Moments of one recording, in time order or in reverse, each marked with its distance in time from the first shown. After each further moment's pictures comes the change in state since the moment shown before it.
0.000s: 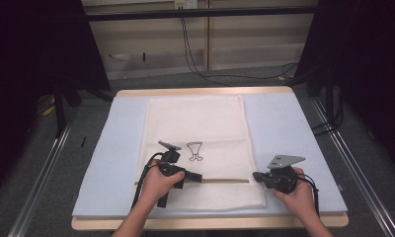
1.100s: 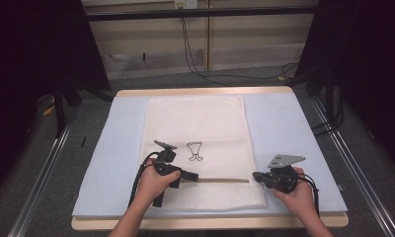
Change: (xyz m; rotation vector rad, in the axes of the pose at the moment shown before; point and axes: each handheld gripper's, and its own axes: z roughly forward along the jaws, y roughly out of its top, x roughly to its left) left arm 0.005 -0.001 -0.012 -0.006 -0.019 -0.009; right arm -0.001 0.000 0.000 0.000 0.009 0.009
